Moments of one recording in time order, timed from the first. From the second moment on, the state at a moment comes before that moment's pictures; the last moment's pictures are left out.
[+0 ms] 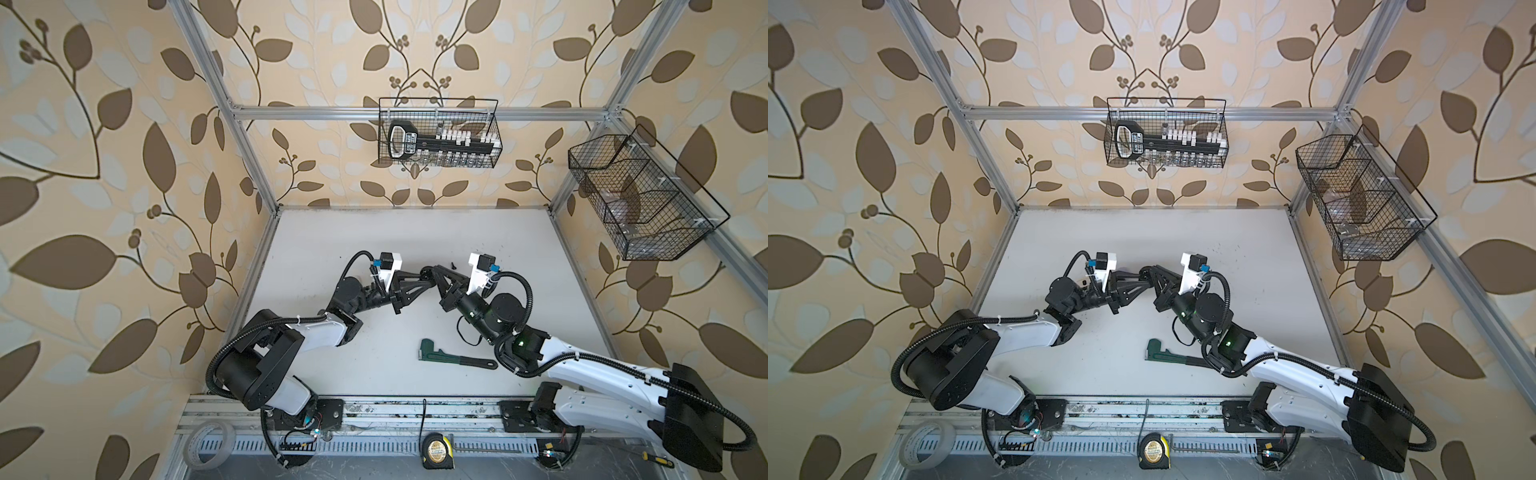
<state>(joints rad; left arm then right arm) -0.58 1.48 0.51 1.25 0.74 -0.45 0.90 1.07 0.57 0.58 0.32 0.57</state>
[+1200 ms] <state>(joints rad) -0.58 1.38 0.45 1.23 0.69 -0.47 0.97 1.12 0.53 0.71 0.41 0.57</state>
